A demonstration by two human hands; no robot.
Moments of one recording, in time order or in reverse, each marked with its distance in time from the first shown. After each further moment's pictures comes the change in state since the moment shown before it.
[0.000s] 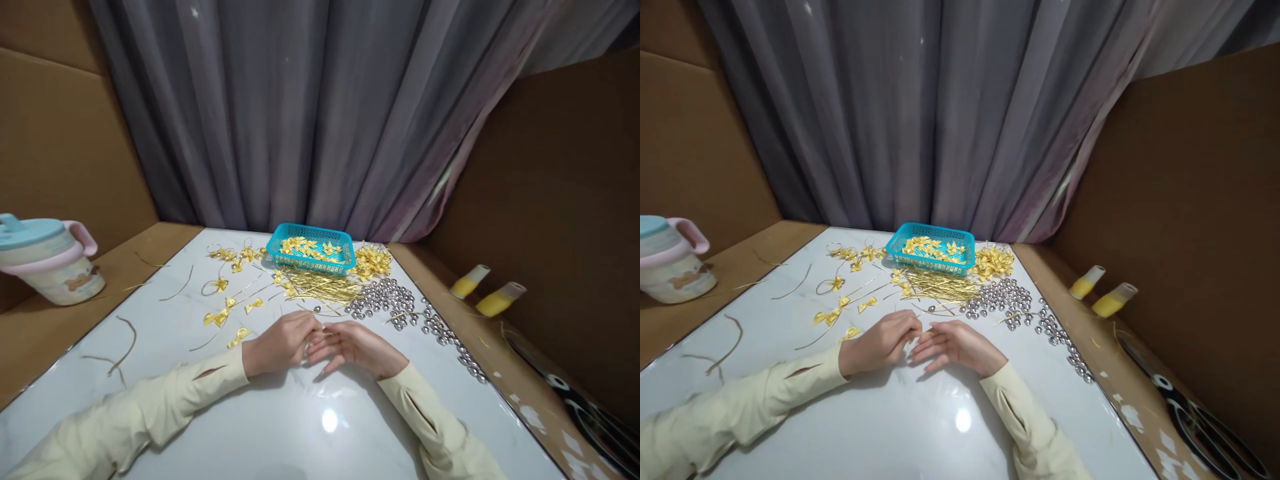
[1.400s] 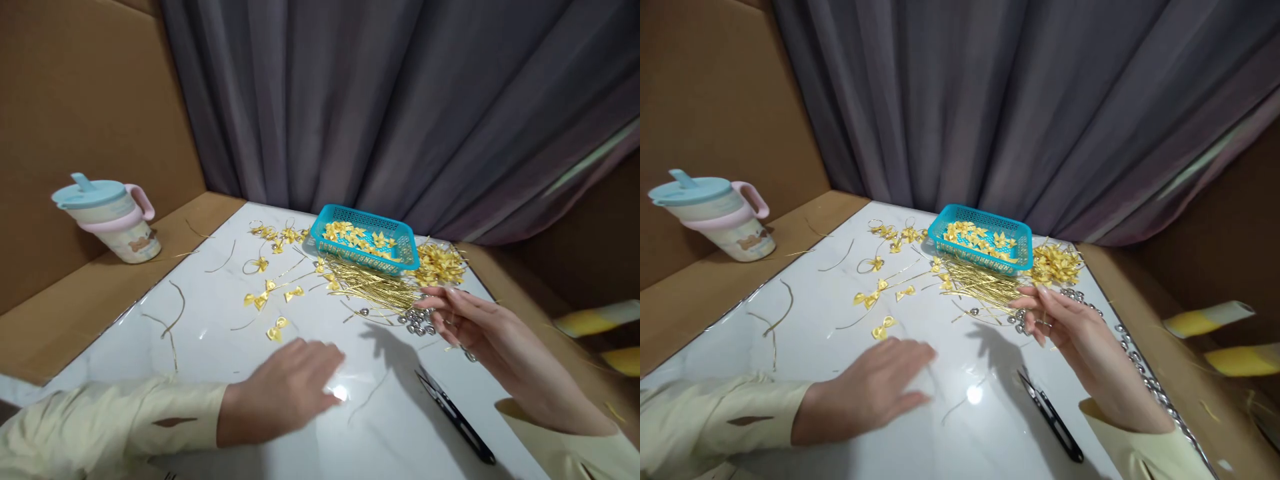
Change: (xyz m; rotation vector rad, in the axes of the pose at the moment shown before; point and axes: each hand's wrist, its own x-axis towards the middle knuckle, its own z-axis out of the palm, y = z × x) left_hand -0.061 0.020 -0.021 0.638 0.055 0.101; right_hand -0.020 -0.060 -0.047 0.158 0.638 -0.007
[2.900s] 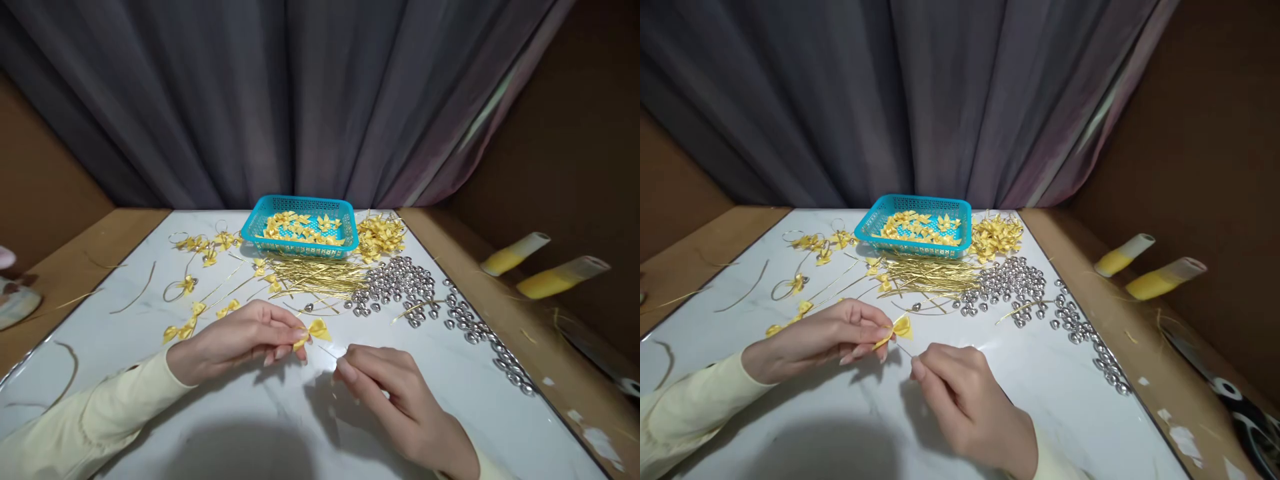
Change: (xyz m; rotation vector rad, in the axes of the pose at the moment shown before) left_hand 0.101 -0.030 0.000 -1.542 -0.609 -0.945; right_hand -0.044 0.046 0.019 -0.469 -0.220 -0.656
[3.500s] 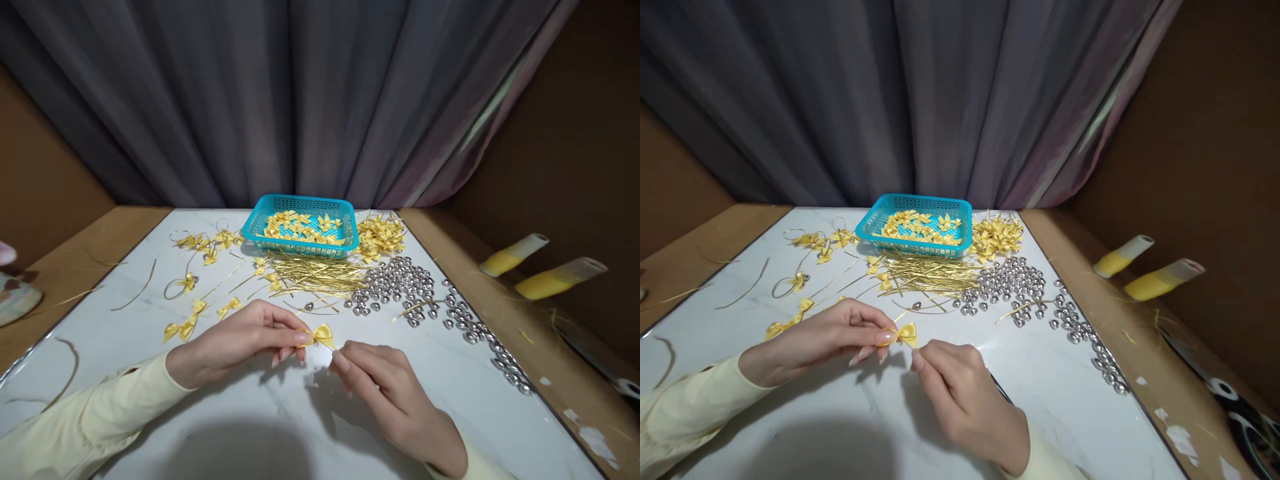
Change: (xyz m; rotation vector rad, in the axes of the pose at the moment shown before) left_hand -0.002 -0.001 0.005 0.085 0.058 0.066; right_hand 0.000 0.006 0.005 -0.034 0.001 0.054
